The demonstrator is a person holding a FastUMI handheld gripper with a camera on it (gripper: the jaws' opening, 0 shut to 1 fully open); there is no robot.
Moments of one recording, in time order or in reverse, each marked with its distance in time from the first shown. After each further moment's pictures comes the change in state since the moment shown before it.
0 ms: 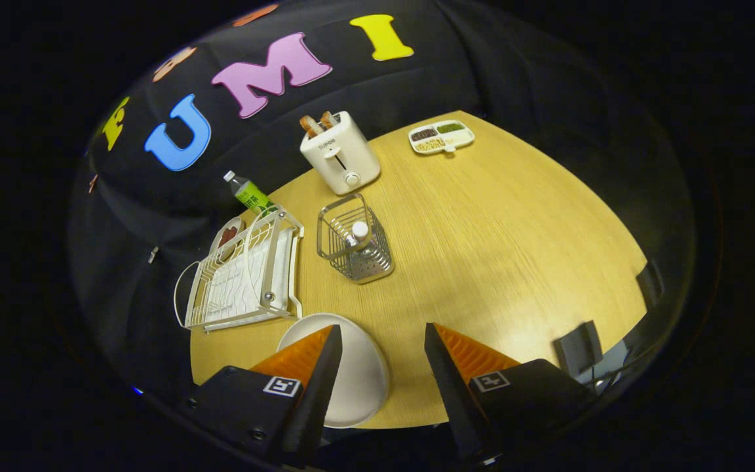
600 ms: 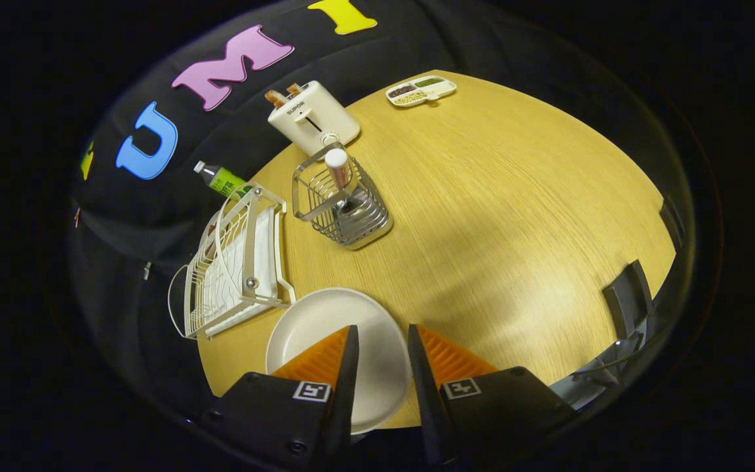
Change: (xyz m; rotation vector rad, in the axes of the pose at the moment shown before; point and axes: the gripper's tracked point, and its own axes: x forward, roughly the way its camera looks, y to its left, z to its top) arm 0.049 0.002 -0.068 0.250 0.140 -0.053
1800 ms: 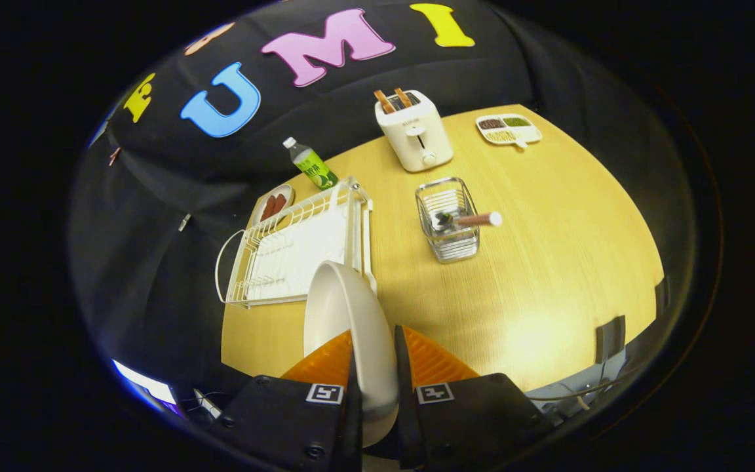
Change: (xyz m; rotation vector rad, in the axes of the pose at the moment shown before) arm -0.055 0.092 -0.007 -0.227 0.067 0.118
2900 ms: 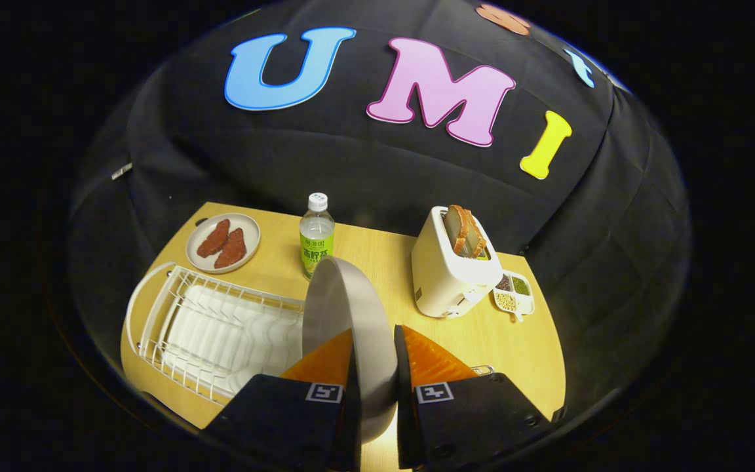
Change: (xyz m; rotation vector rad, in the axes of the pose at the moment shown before) arm 0.101 0.176 0.201 -0.507 -0.297 -0.355
